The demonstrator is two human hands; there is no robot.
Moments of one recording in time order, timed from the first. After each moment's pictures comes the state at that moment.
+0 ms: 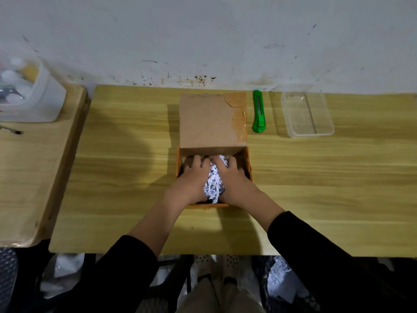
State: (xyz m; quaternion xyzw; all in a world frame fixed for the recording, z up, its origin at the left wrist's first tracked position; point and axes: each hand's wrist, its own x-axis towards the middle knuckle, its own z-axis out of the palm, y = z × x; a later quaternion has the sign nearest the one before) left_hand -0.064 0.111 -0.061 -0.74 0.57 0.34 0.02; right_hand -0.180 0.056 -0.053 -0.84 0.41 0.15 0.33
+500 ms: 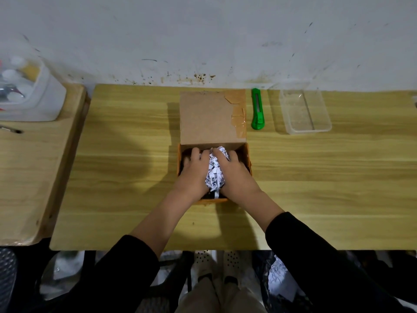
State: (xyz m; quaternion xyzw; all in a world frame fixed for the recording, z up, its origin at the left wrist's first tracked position) left_hand -0.072 0.113 -0.063 -0.79 0.53 0.29 -0.10; right_hand -0.179 0.061 -0.063 -0.86 0.43 0.04 0.28
